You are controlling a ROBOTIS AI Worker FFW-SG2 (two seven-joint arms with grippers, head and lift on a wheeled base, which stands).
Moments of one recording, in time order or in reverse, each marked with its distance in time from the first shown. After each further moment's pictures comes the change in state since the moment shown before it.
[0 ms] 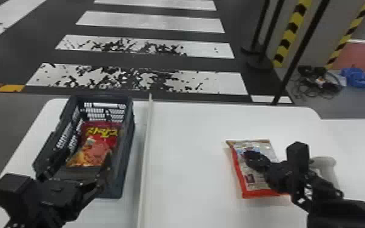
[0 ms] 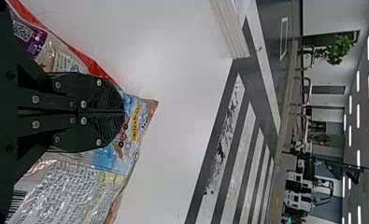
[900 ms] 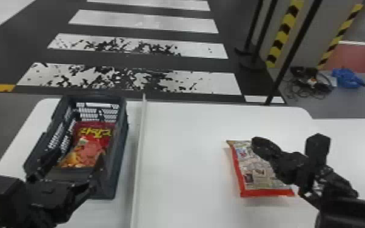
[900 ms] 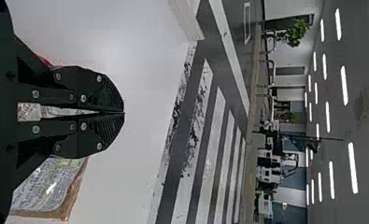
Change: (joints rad) left arm 0.006 0.000 0.002 -0.009 -0.001 0.000 0.000; right arm 0.067 0.000 -0.036 -0.218 -0.167 0.098 0.003
